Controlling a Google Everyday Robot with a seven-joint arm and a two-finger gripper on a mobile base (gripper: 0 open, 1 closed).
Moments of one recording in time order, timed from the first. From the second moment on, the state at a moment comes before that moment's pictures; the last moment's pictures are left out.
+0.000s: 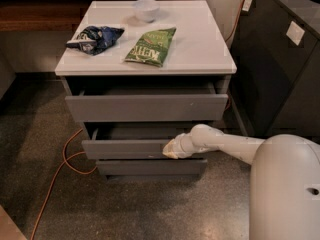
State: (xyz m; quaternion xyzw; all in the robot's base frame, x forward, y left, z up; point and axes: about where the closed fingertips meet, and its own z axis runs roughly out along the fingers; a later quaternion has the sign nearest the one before) arm 0.688 -0.058 0.417 -0.57 0.75 0.12 0.31
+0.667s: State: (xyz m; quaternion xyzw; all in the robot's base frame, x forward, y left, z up) arm 0.708 -0.060 0.419 -0.57 0.74 0.11 0.33
